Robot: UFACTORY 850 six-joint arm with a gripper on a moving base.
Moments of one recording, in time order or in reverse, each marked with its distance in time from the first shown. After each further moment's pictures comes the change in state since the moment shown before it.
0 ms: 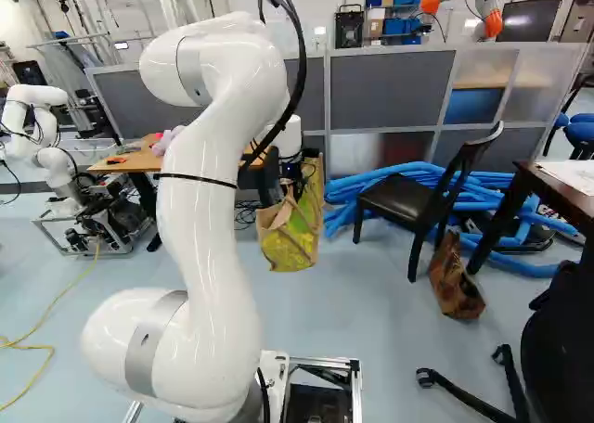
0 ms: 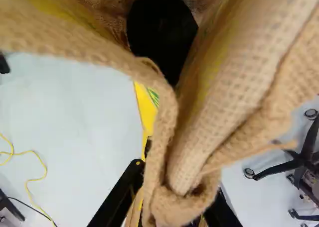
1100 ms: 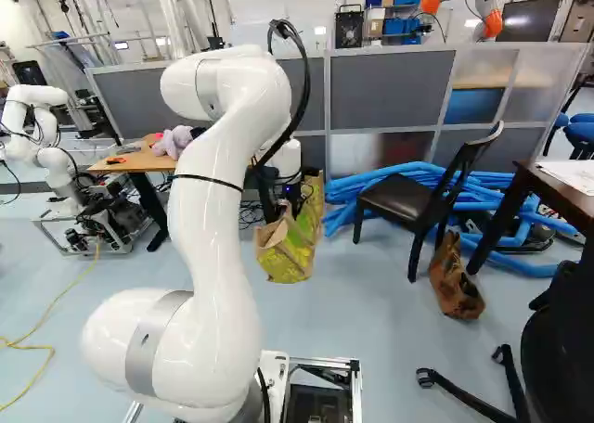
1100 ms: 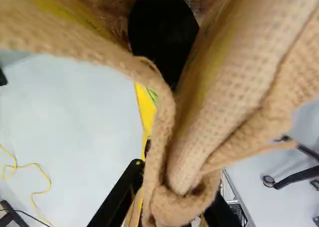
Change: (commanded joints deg) arm 0.5 -6.4 2.0 4.1 9.5 0.0
